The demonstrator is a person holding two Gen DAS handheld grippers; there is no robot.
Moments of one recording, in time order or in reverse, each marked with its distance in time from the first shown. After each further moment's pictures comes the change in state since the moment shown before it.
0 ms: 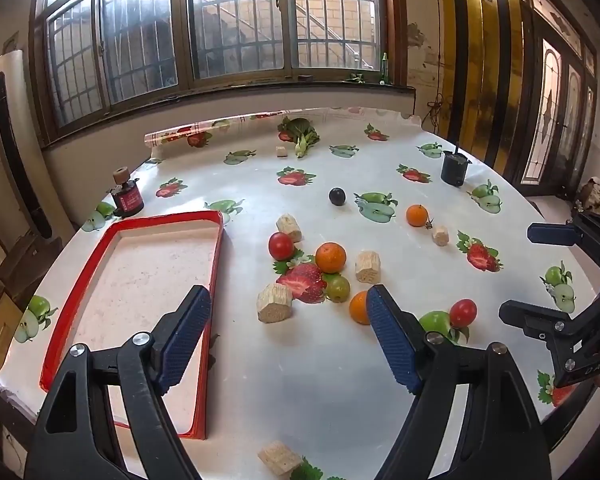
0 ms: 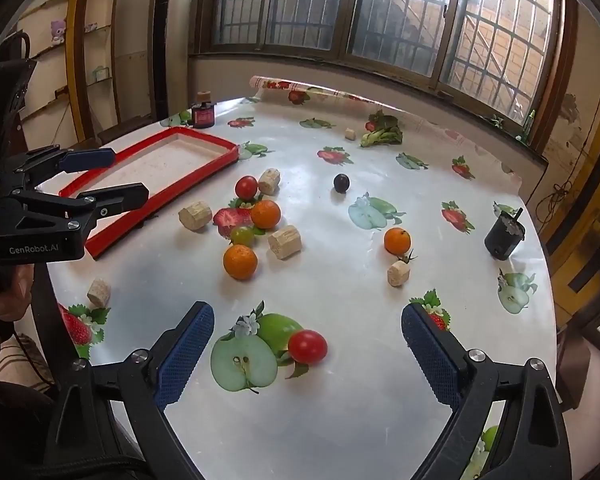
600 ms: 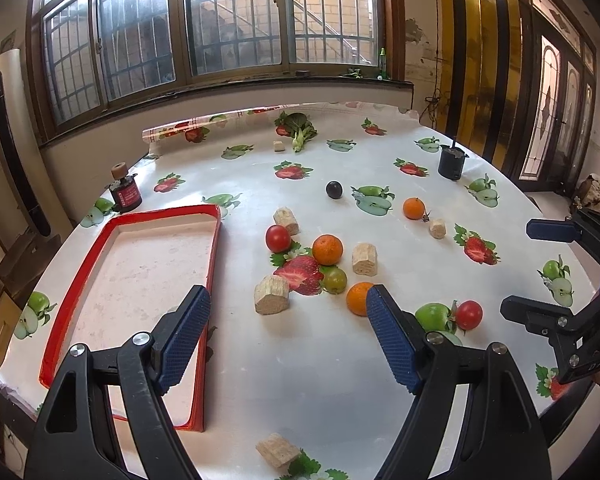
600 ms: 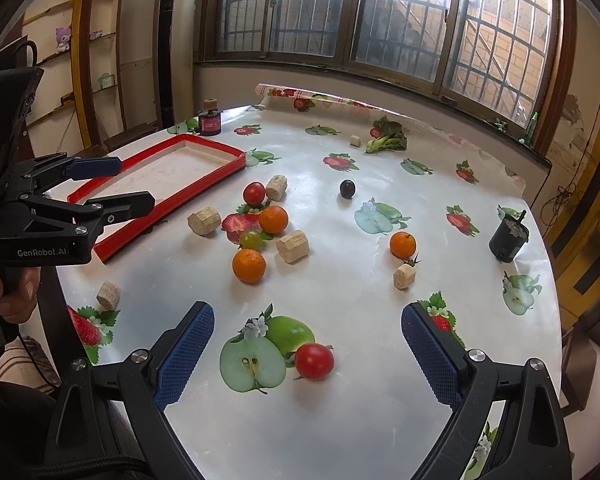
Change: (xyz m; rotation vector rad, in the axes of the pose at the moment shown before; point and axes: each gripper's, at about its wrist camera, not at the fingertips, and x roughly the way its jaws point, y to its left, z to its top) left arm 0.002 -0.004 -0.004 0.006 0.019 -0.005; right arm -0.002 0.001 -0.005 0.006 -0.013 0.024
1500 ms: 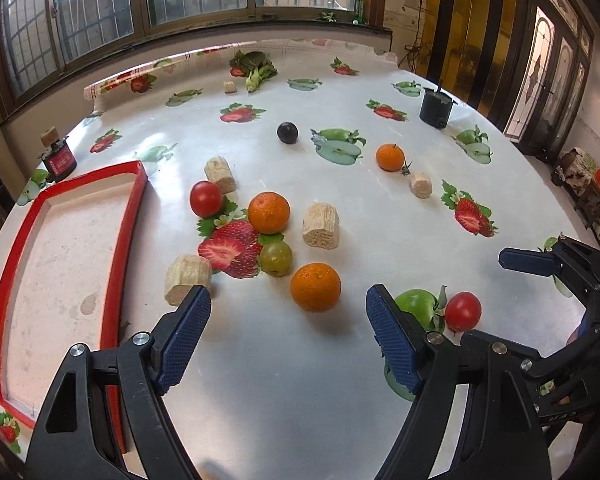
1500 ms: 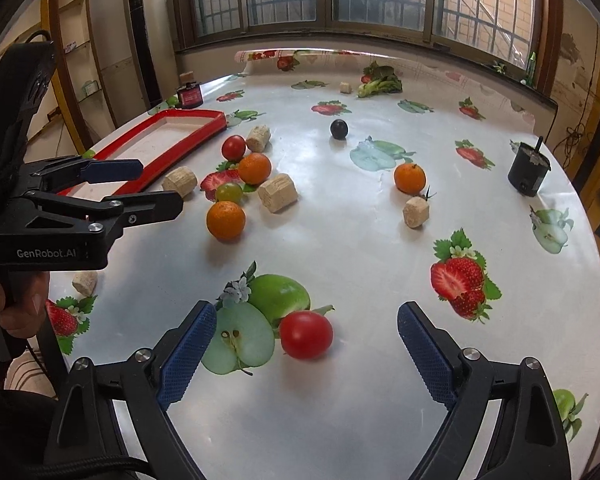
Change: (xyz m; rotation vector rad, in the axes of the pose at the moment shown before) left arm 0.080 -0.042 0.002 0.024 0.220 -0.105; right arm 0.050 -0.025 -0.031 0.131 0.122 0.052
